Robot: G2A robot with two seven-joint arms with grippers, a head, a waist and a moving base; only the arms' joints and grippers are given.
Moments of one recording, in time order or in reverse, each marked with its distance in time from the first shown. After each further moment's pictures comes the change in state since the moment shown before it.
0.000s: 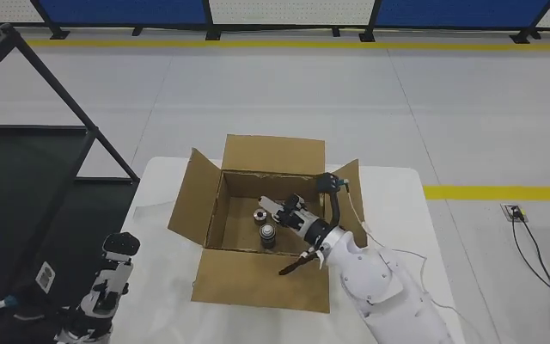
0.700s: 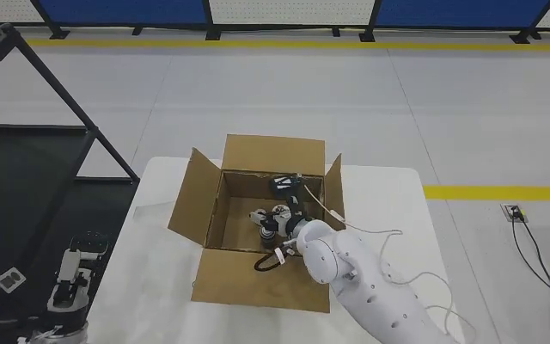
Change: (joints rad) left arm 0.009 0.004 -0.077 0.055 -0.297 0.048 -0.064; right arm 0.243 -0.056 -0.217 0.210 -0.445 0.259 0.255
